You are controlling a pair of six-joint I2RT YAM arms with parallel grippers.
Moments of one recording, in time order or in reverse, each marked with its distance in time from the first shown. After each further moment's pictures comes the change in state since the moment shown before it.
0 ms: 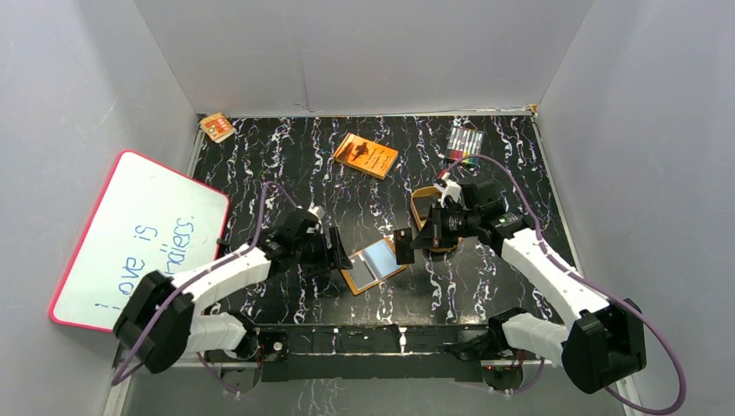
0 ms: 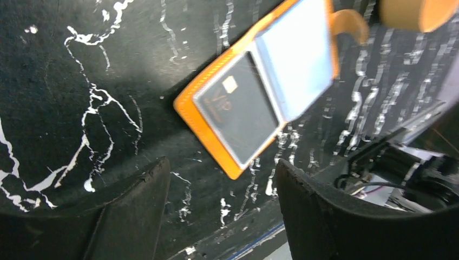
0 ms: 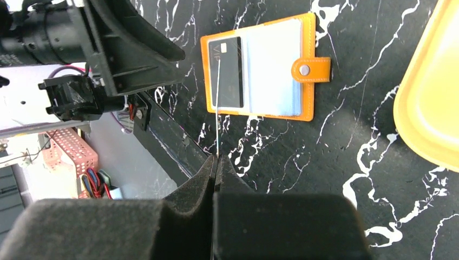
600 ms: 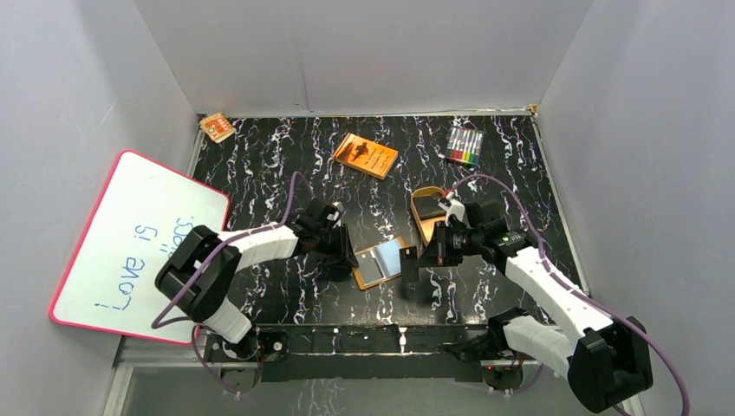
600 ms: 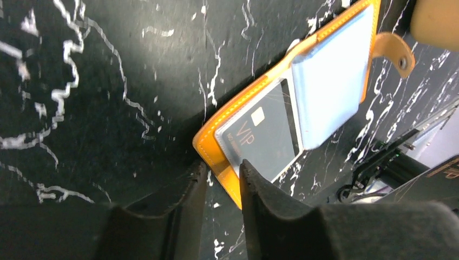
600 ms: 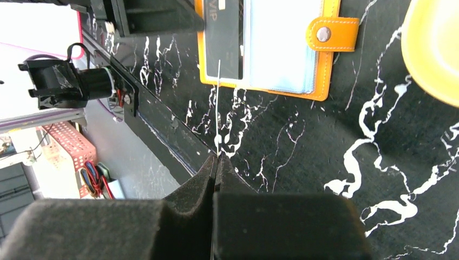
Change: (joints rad) left arm 0.002 0.344 0.138 0.082 0.076 0.040; right arm 0.000 -0.102 -0.144 -0.004 0.003 0.022
